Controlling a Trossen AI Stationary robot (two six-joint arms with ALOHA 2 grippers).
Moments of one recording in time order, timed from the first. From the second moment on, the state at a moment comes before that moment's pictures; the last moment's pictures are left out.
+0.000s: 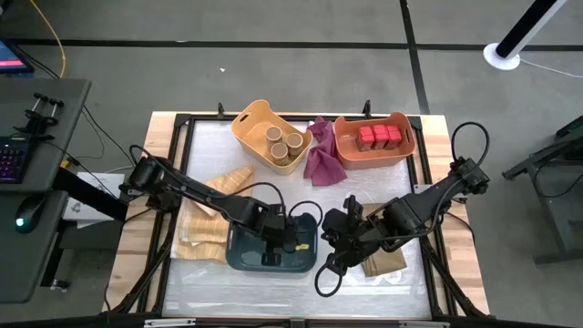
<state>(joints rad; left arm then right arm) -0.32 1.86 1.40 -0.69 -0.04 -0.25 0.54 1.71 1.82 -1.12 0.39 0.81</state>
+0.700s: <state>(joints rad) -0.36 1.86 1.25 -0.86 -0.09 -0.37 0.54 1.71 1.82 -1.12 0.42 0.80</state>
